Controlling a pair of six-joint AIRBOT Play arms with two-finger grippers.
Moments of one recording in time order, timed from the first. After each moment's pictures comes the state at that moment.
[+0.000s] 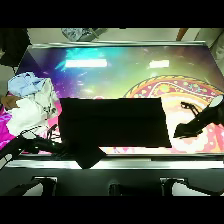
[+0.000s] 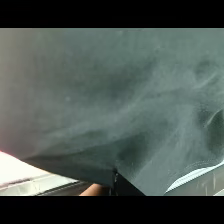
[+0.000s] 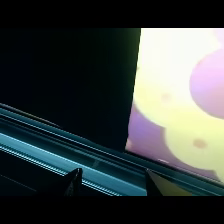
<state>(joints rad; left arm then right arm) 0.14 -1.17 0.41 0.85 -1.14 -1.31 -0.40 -1.42 1.08 -1.34 1.60 1.01</state>
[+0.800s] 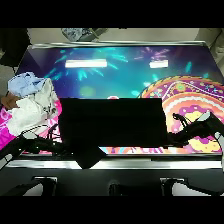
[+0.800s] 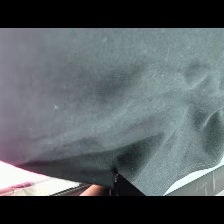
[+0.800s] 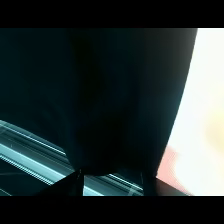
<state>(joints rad) 0.14 -1.17 0.41 0.85 -1.13 -1.28 -0.40 -1.43 0.83 -1.21 1.41 1.00</state>
